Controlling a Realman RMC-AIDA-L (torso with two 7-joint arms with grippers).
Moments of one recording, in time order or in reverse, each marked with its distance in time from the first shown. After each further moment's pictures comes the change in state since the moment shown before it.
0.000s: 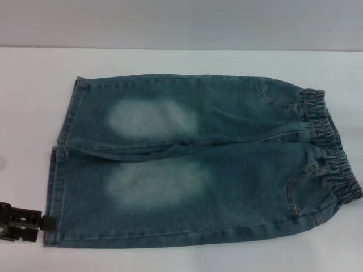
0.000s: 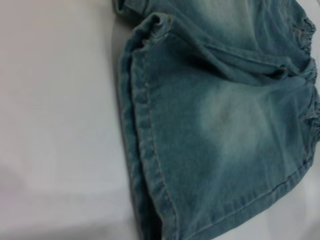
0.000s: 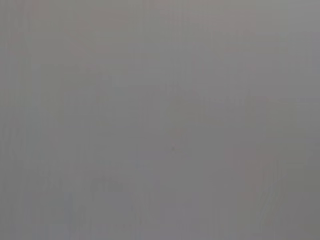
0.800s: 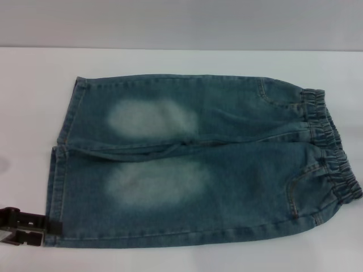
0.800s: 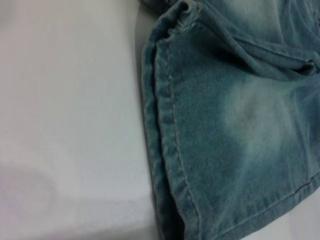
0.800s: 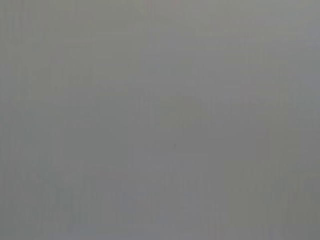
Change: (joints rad) left arm -0.004 -0.025 0.000 0.000 0.044 -0.047 -0.009; right arm 0.004 0.000 0.000 0.000 -0.002 0.011 0.000
